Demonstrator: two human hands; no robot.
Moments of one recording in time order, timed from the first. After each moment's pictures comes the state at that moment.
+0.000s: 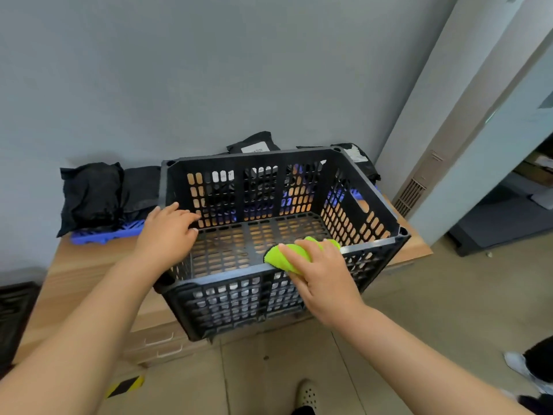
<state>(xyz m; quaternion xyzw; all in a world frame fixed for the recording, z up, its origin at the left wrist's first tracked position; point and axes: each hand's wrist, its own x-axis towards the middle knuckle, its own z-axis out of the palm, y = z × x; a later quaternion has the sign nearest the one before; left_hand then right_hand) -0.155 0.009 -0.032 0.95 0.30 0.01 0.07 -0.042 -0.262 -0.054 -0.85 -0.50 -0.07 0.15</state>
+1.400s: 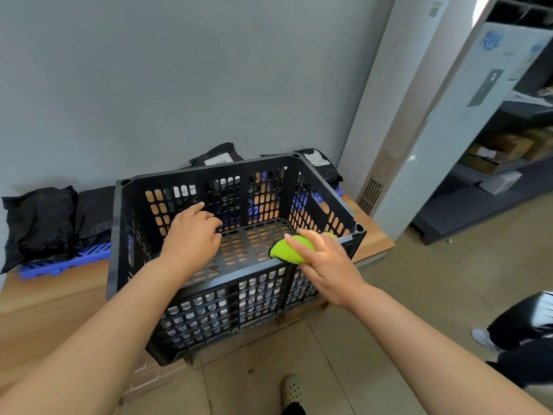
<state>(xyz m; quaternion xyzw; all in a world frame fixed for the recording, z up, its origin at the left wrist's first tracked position) -0.086 -0.056 -0.025 0.98 0.18 0.07 0.04 0.018 -0.314 -0.046 -0.88 -0.46 0.00 0.11</state>
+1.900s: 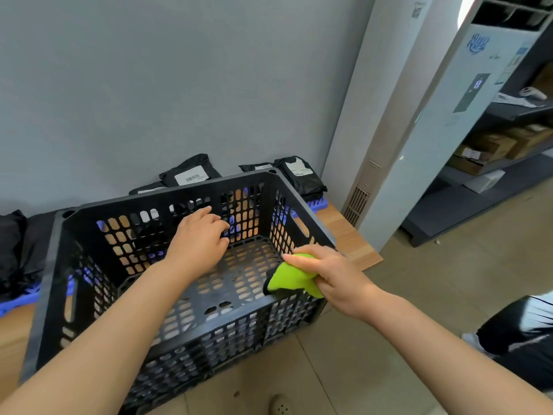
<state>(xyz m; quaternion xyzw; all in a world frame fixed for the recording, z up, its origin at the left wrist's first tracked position) 0.021 -0.070 -0.020 0.99 0.14 0.06 0.07 0.100 -0.335 -0.023 -0.84 -0.50 0.07 0.19</state>
